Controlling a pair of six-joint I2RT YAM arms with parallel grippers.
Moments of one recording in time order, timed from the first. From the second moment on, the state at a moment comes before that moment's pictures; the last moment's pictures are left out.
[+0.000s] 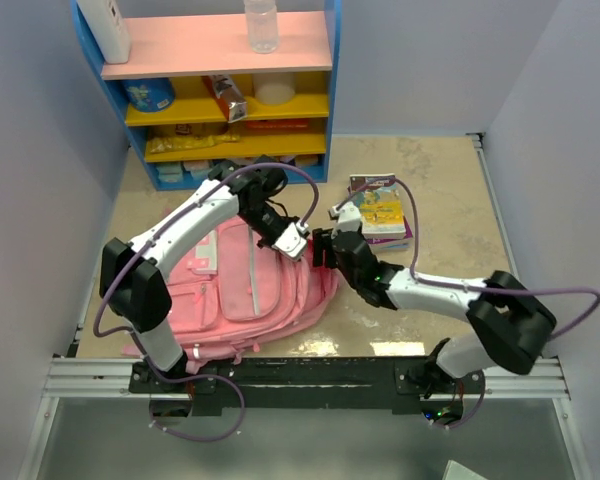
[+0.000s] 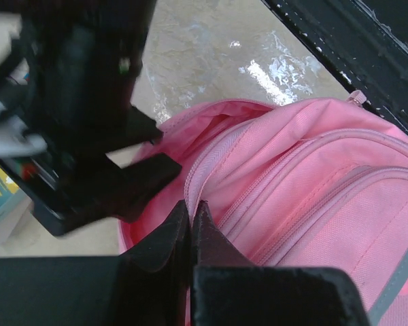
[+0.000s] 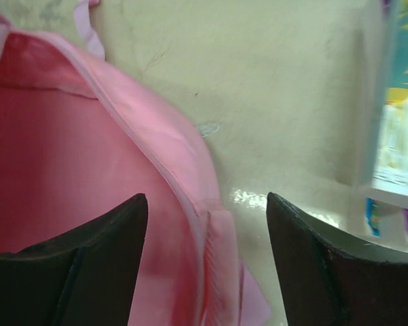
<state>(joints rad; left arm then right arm) -0.60 1.73 1.61 -1.29 0.88 1.66 0.85 1.40 0.64 0.33 0.47 0.37</state>
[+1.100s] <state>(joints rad) -0.37 1.69 1.61 -1.30 0.89 1.79 0.76 1.45 0.66 0.27 0.35 0.56</state>
